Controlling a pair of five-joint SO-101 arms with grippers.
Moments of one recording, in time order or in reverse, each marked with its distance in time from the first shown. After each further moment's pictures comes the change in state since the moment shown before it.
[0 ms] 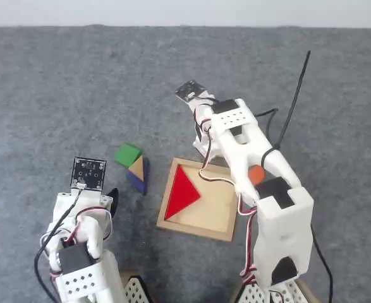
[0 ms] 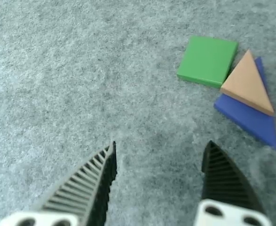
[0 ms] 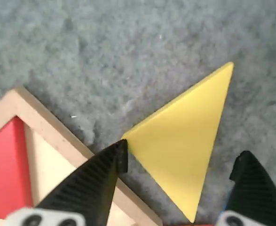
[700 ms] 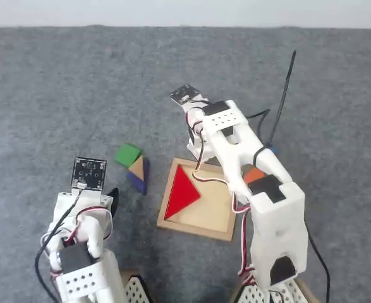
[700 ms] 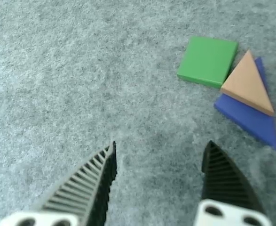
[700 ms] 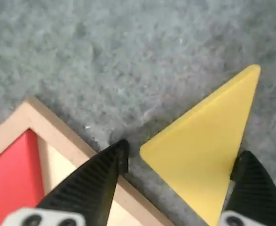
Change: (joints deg) left arm 0.0 0.0 0.0 0.0 0.0; right arm -2.0 4.8 -3.3 0.7 -2.9
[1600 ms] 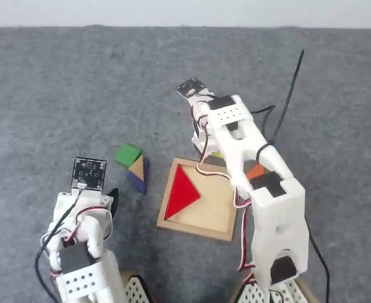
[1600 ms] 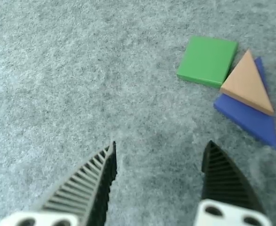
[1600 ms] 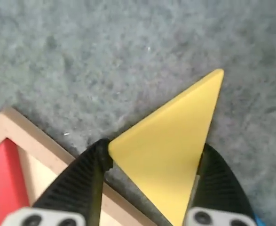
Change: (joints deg) left arm 0.0 0.0 0.0 0.0 0.0; right arm 1.9 1.5 -5.6 2.7 0.1
